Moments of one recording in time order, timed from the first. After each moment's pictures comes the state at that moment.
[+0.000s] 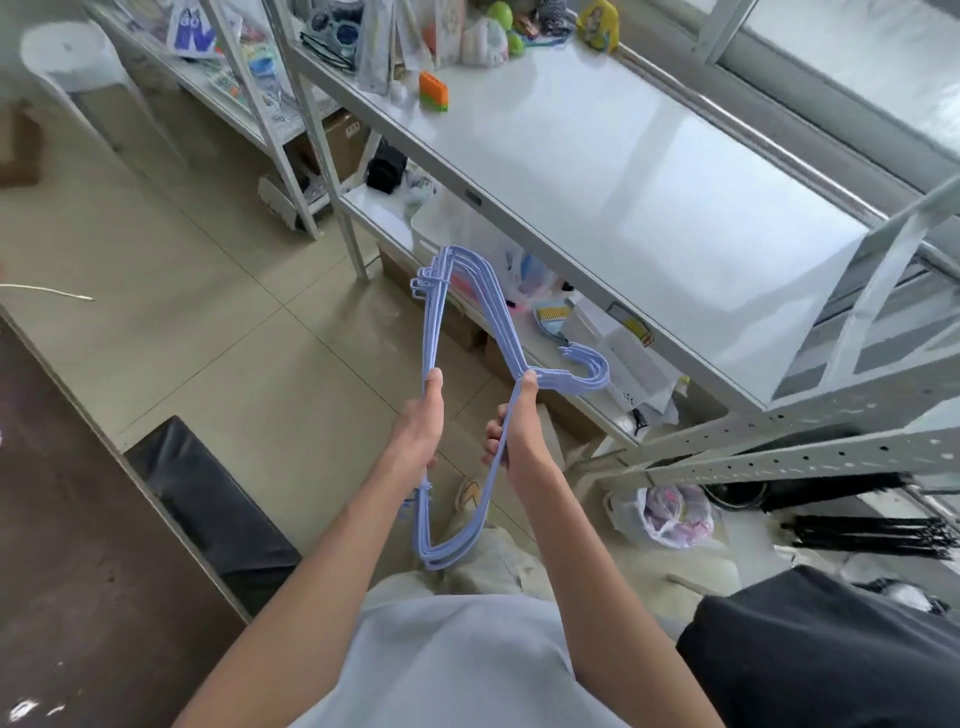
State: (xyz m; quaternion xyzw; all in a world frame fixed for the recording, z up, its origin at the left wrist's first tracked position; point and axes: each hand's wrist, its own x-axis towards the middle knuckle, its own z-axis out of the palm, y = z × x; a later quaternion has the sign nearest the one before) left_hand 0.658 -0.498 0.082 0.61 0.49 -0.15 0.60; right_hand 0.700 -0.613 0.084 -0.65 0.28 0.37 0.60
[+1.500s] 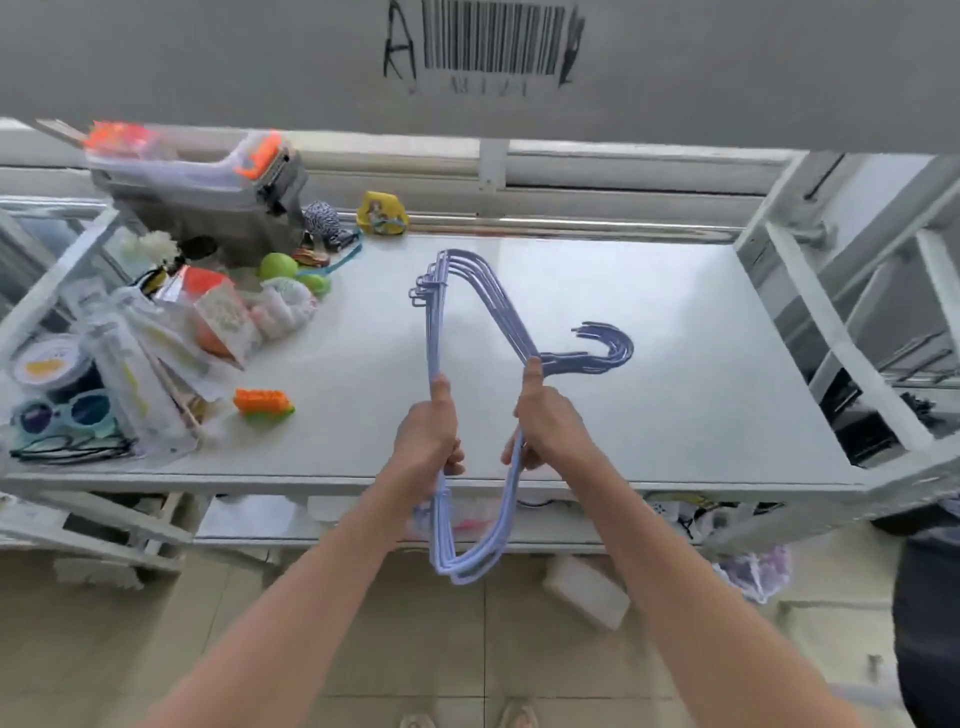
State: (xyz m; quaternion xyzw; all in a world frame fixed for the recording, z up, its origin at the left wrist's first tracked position) left_hand 1.100 -0.368 0.077 0.76 0.20 -0.22 0.58; right_hand 1.081 -0.508 0.088 -0.82 0.27 0.14 0.48
